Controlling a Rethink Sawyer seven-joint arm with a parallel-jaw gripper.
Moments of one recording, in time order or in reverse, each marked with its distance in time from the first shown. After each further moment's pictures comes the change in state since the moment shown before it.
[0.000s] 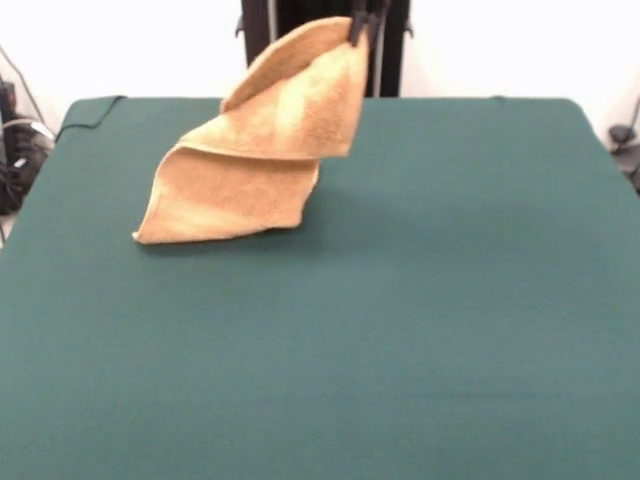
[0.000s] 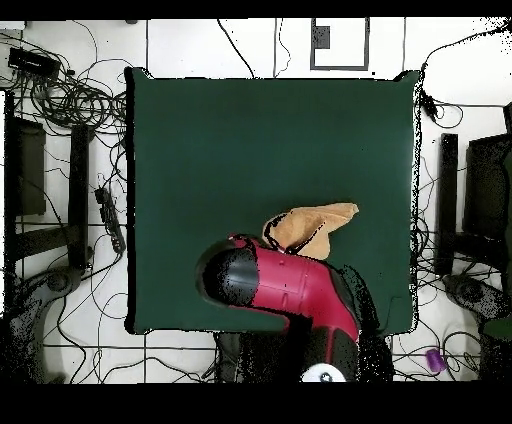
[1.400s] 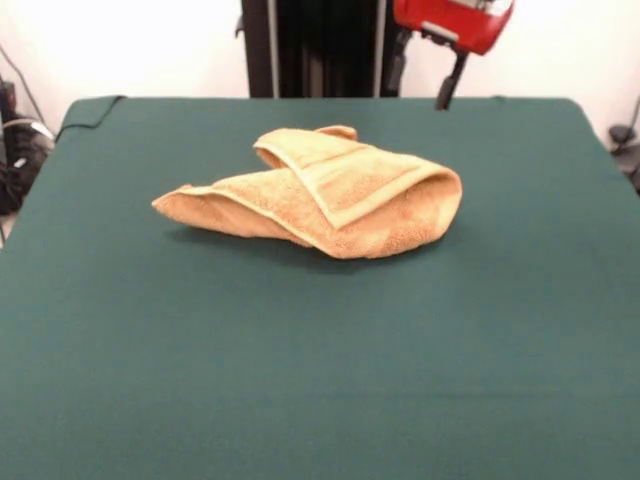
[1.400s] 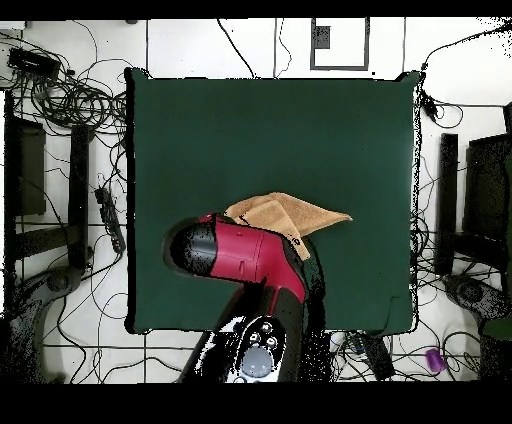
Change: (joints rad) arm 0.147 0.181 -0.078 -0.139 0.131 0.000 0.217
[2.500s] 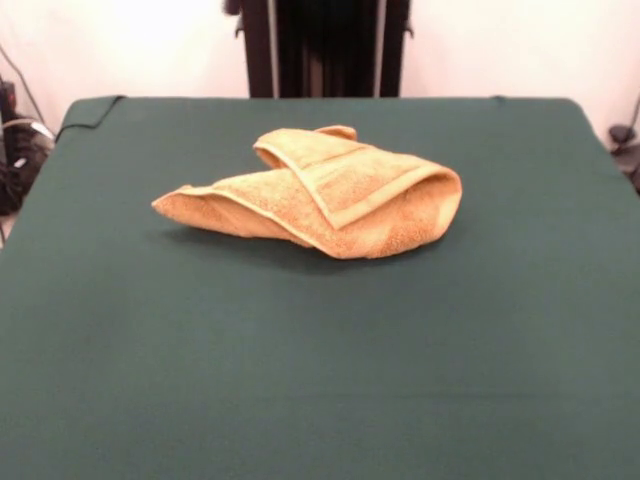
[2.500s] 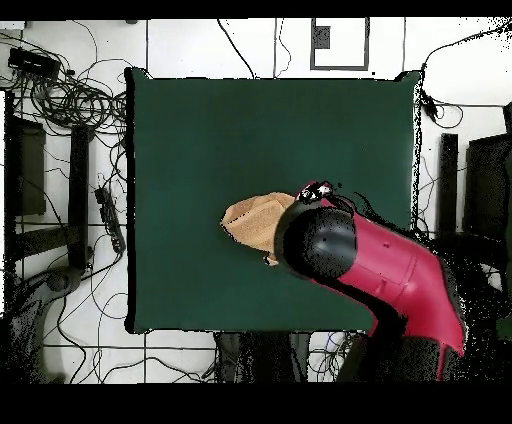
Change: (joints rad) arm -0.290 -0.188 -0.018 -0.080 -0.058 0.013 0.000
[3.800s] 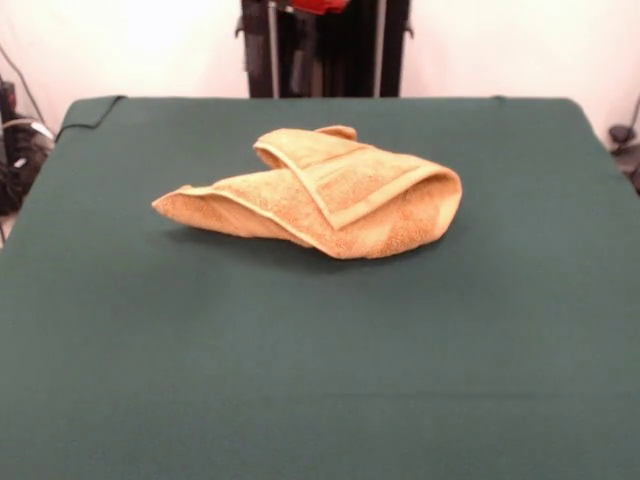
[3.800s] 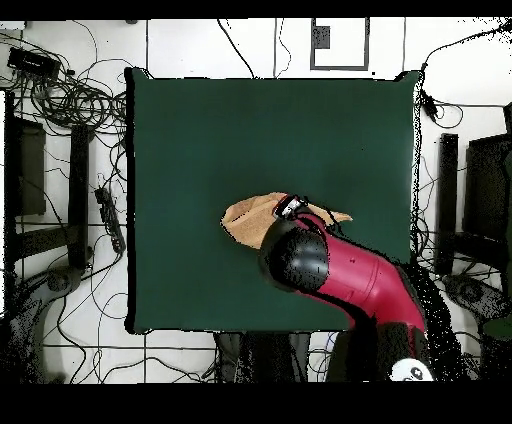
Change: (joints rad) arm -0.124 -0.024 0.247 0.254 -0.033 -0.273 0.000
